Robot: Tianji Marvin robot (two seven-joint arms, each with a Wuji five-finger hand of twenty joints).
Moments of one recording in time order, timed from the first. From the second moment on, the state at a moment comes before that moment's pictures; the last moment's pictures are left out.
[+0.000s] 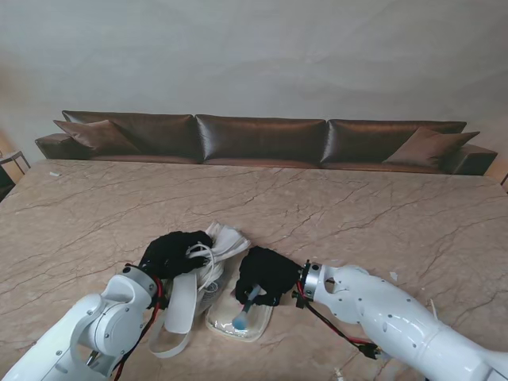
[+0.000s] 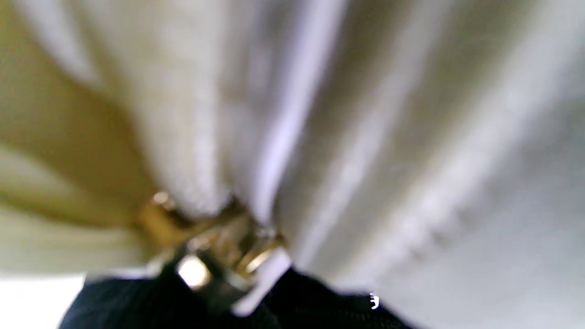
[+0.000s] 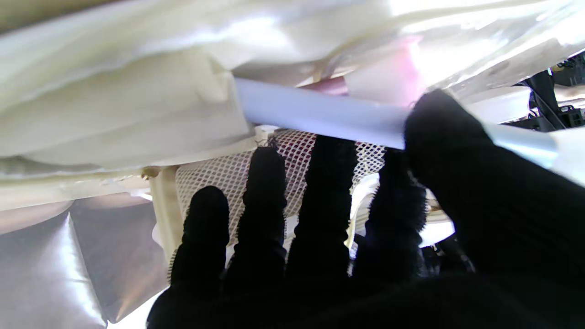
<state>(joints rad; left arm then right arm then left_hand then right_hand) 1.64 -1.08 -1.21 -1.72 0.81 0.00 0.01 -1.04 -1.13 0.53 -0.96 -0.95 -0.72 -0.48 0.99 -0.42 0.43 -0.24 0.57 -0.18 0.83 1.08 0.89 -0.08 0.92 0.95 1.12 0.07 1.00 0.96 0.76 0.31 1.43 0.65 0.33 -0.84 1.38 -0.40 0.87 -0.46 0.72 0.92 0.97 -0.20 0.74 0.81 0.54 -0.05 0.88 0.95 0.15 0.02 1.15 0.98</state>
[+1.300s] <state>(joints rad) 1.64 -1.08 -1.21 -1.71 0.80 -0.01 0.04 -1.04 -1.06 0.46 -1.07 -1.14 -0.25 -0.58 0.99 -0.42 0.43 -0.24 0.57 -0.18 0.83 1.08 0.89 -0.08 0.92 0.95 1.12 0.07 1.00 0.96 0.76 0.31 1.43 0.66 0.34 -0.85 1.34 -0.38 0.88 -0.50 0.85 0.35 0.81 -0.18 0.73 0.70 0.42 -0.04 0.87 0.95 0.10 0.03 1.13 0.98</state>
